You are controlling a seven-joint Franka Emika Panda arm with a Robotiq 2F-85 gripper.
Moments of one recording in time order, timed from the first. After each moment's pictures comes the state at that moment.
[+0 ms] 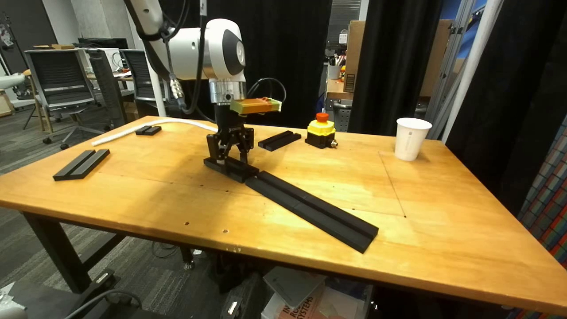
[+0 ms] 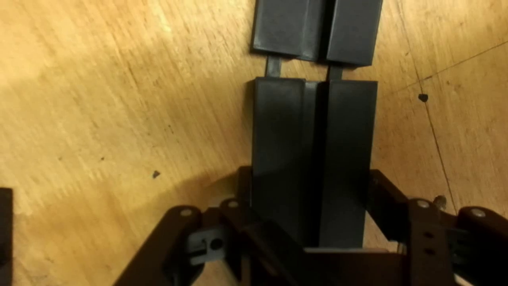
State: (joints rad) arm -0.03 0.41 0.12 -2.06 -0.18 2.27 -0.99
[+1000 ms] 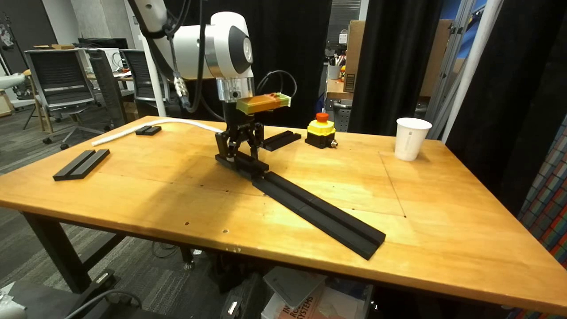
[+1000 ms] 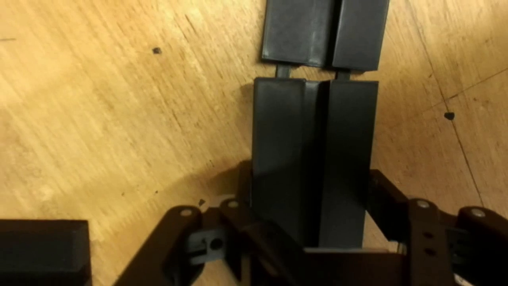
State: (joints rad) arm -0.03 0.36 0.07 -2.13 -0.19 2.38 -0.94
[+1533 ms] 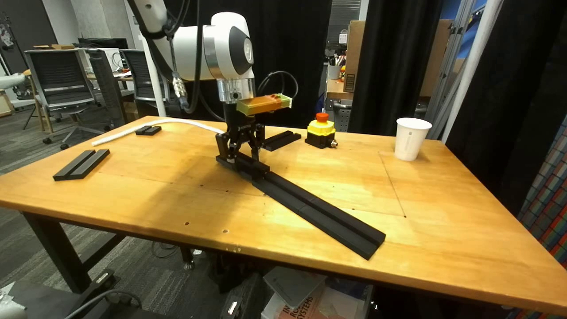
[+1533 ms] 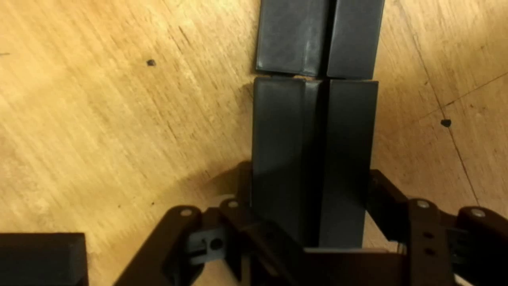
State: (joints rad) arm -0.03 0.35 0.07 -2.14 -0.19 2.39 -0.93
